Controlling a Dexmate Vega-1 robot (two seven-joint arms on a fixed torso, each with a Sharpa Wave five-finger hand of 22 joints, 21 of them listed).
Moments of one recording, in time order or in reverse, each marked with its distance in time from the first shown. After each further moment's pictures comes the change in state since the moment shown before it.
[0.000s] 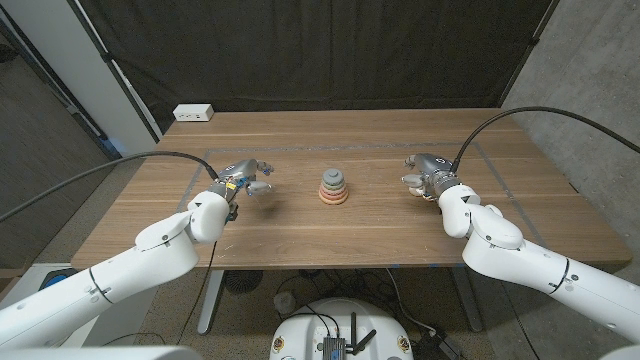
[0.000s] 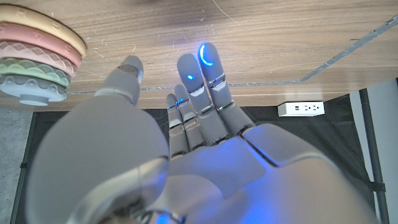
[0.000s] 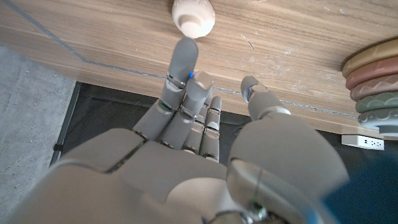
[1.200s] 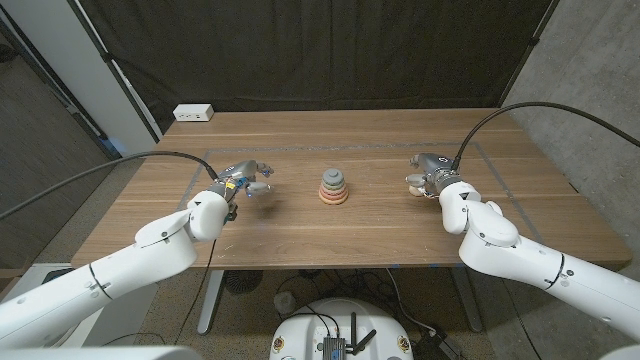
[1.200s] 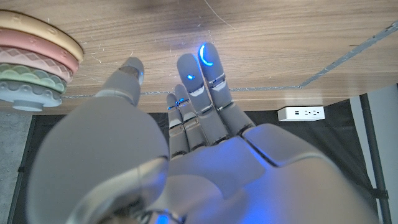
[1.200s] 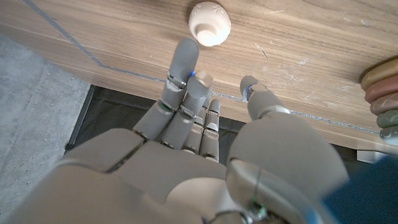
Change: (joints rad) left arm -0.024 0.021 0.014 0.022 -0.037 -0.015 0.002; left_hand -0.013 0.013 0.004 0.004 0.000 0.002 0.002 -0.008 0.005 0.005 0.005 -0.005 0.005 0.000 0.000 -0.004 0.005 0.000 0.000 0.000 -0.002; right arm 0.060 -0.002 -0.063 -0.001 -0.049 -0.104 0.082; right_hand -0.001 -0.017 0.001 -0.007 0.000 -0.055 0.022 -0.025 -0.003 -0.090 0.032 -0.019 -0.007 -0.036 0.018 -0.020 -0.018 -0.024 0.009 -0.008 -0.005
